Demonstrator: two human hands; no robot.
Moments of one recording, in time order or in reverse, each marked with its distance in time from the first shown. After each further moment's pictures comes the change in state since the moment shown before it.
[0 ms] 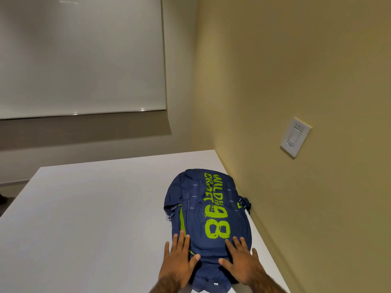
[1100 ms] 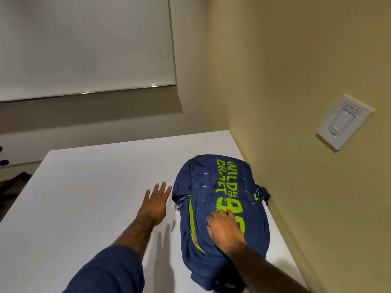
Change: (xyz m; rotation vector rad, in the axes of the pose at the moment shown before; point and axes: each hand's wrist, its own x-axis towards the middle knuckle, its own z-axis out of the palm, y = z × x) left_hand 0.105 -0.101 -0.110 0.108 0.056 -0.080; right_hand 0.095 -0.078 -0.028 -0.291 0.335 -0.319
